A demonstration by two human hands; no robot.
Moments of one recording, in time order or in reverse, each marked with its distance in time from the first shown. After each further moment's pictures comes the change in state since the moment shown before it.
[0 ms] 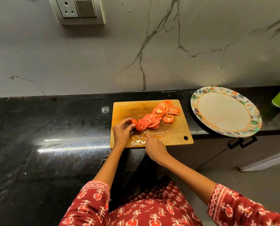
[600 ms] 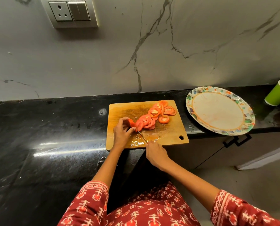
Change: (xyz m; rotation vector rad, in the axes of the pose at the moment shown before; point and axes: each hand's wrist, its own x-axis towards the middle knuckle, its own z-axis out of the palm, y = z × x) left_hand -0.002 0.003 0.010 -0.001 -0.107 -0.020; right_hand -0.018 0.015 -0.002 -0.064 -0.021 0.010
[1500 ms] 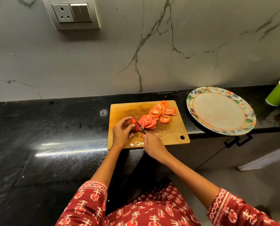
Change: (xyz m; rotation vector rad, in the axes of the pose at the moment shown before) left_hand 0.000 0.005 -0.010 0.027 0.003 0.085; right_hand 0.013 -0.013 -0.012 0.202 0.077 -0.065
